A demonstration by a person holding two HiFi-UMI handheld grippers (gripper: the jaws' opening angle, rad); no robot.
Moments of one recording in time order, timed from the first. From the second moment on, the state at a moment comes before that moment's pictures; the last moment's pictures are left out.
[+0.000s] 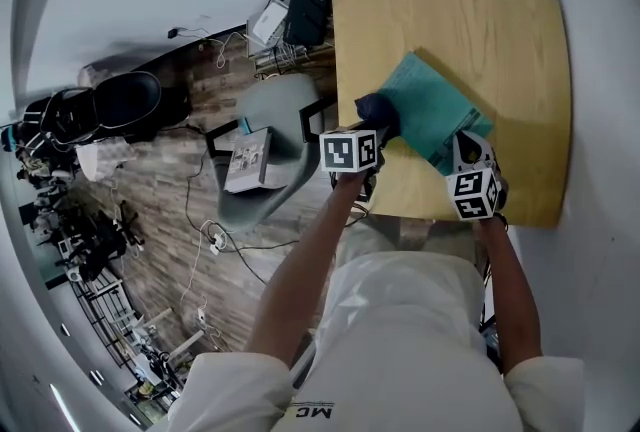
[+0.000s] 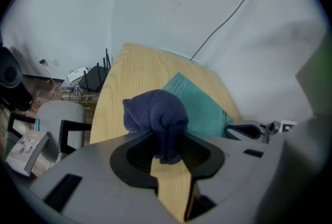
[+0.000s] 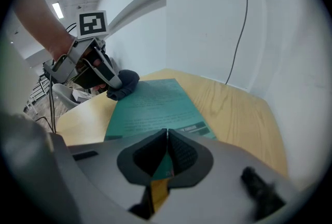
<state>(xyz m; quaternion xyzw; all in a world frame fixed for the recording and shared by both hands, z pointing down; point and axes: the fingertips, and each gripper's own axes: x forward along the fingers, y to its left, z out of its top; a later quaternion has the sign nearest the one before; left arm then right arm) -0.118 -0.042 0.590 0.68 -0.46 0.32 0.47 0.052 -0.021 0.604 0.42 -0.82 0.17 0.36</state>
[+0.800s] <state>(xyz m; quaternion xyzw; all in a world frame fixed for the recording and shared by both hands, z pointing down) -0.064 -0.045 0.549 0.73 -0.44 0.30 0.44 0.088 -0.040 0.583 0.45 -0.81 0.25 0.27</state>
